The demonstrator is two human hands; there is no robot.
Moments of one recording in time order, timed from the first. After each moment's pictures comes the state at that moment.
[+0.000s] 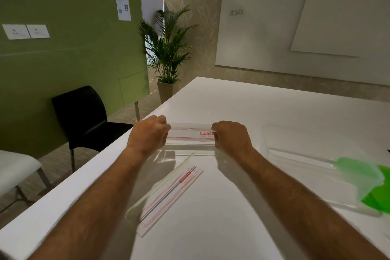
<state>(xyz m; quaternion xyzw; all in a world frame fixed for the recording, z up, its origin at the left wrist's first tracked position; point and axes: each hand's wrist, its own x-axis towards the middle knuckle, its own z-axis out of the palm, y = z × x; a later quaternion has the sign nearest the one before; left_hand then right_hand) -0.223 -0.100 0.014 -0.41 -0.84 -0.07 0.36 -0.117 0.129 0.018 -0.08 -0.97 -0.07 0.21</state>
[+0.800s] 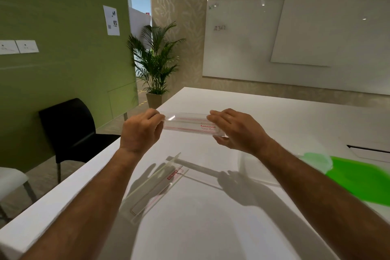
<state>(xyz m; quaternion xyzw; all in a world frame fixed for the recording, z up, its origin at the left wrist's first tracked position) -0.181 -0.098 0.046 -0.41 -0.73 -0.19 0.52 -0.020 0.154 0.084 0.19 -0.88 -0.19 0.38</state>
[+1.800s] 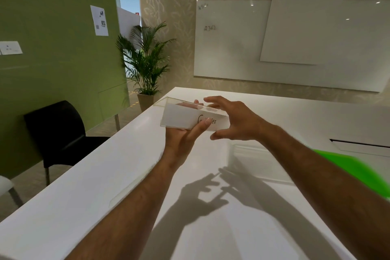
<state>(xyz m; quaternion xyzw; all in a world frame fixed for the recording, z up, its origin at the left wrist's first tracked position) -0.082 0.002 0.048 -0.38 -0.51 -0.77 0.03 0.001 0.168 0.116 0.07 -0.97 0.15 0.20</state>
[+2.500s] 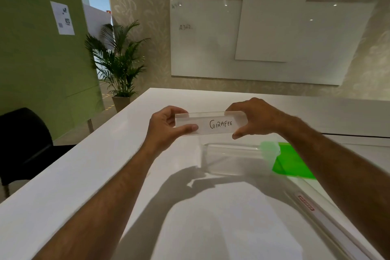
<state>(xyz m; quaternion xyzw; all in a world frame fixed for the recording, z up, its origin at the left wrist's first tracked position) -0.096 0.038 0.060 -0.42 -0.62 -0.66 -0.03 0.080 0.251 0.138 -0.09 -0.99 0.02 0.14</state>
